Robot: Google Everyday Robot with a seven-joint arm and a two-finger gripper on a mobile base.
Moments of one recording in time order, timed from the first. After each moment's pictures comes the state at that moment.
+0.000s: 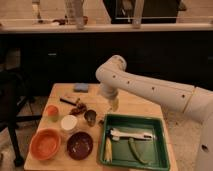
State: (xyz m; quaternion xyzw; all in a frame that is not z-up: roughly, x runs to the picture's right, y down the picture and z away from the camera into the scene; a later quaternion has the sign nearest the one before) arm 0.016 0.064 0.760 -0.24 -0.13 -0.34 0.90
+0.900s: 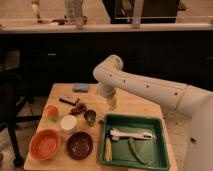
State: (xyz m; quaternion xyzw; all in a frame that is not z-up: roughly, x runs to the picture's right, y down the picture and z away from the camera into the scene) arm -0.009 0.057 0.785 -0.25 -0.14 -0.35 0.89
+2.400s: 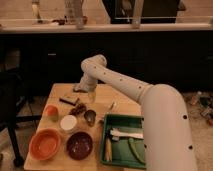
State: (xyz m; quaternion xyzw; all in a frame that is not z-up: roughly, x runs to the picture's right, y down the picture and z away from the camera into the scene) arm -0.122 0.037 0.877 -0.22 -0.28 -0.36 0.86
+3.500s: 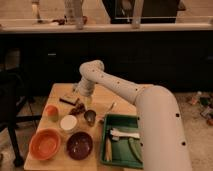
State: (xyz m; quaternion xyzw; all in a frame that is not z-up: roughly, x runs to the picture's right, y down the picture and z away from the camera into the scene) arm -0.146 0.071 0.878 -0.29 -0.29 -0.26 0.88
